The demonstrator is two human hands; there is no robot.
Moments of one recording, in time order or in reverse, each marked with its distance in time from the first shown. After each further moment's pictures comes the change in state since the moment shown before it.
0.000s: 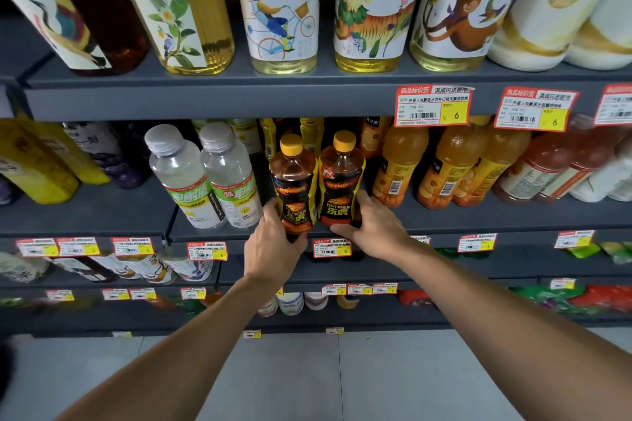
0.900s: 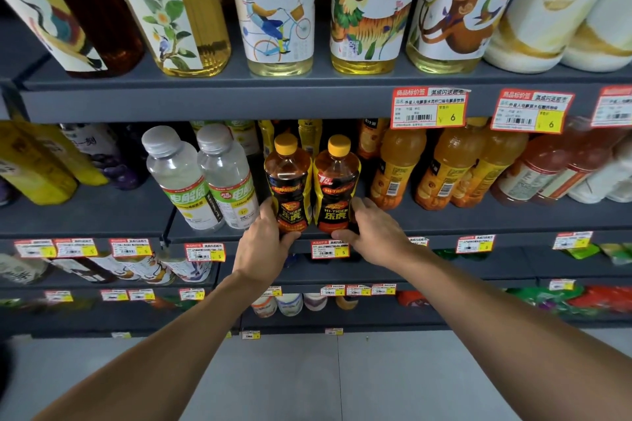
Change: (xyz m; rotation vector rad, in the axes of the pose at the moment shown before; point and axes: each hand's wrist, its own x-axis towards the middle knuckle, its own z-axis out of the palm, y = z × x) left_hand 0.009 -0.006 -0.010 -0.010 -0.084 0.077; right_hand -0.007 -0.002 -0.004 -0.147 -0.050 -0.085
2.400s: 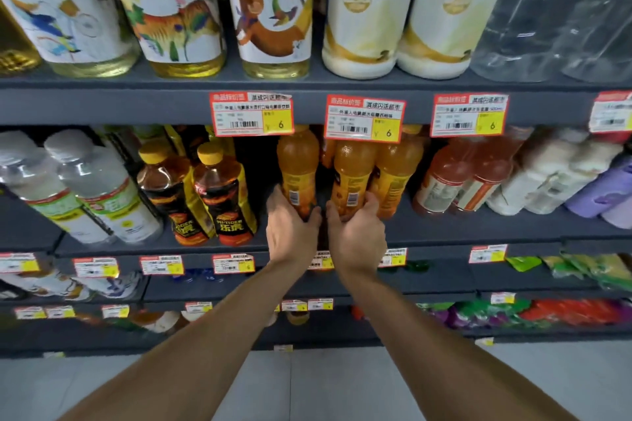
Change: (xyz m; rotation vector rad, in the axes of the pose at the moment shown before) left_hand 0.016 0.177 0.132 -0.289 0.196 -0.151; right_hand -0.028 0.082 -0.041 0.335 0.702 0.467
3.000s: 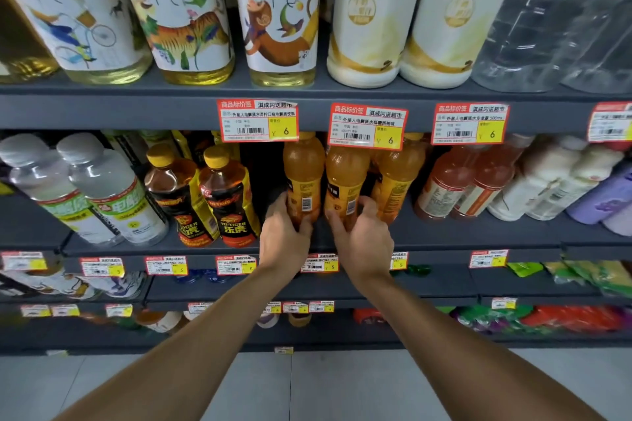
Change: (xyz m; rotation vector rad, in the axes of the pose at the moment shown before) left_hand 0.001 -0.013 -0.017 0.024 -0.110 0.075; right_hand 0.008 0.018 -0.007 -0.084 -0.065 -0.237
